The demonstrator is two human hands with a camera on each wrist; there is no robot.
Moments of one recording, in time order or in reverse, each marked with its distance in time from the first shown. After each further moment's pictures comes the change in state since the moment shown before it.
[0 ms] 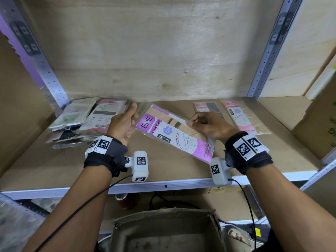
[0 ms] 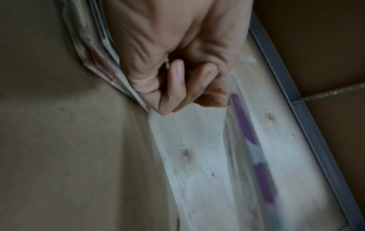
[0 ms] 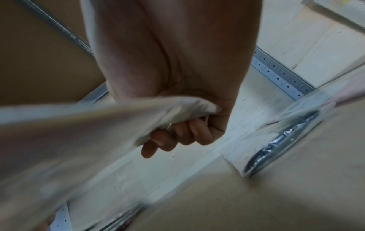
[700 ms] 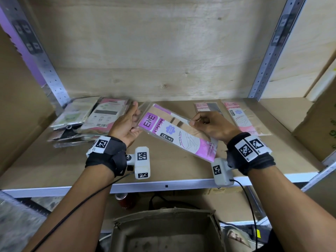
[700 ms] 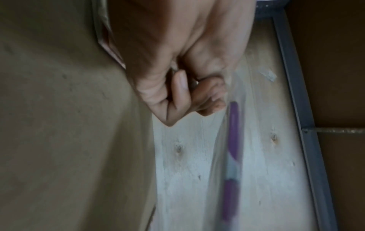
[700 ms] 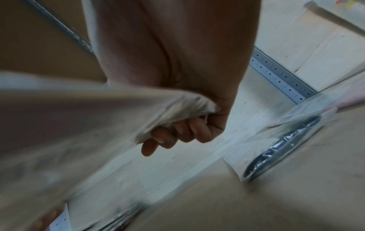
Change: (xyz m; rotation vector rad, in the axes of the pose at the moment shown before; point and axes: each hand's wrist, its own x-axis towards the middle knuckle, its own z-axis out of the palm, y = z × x) left_hand 0.001 -0.002 0.000 -0.251 -0.225 -0.111; right_hand 0.000 0.003 -0.002 -0.011 0.034 -0.003
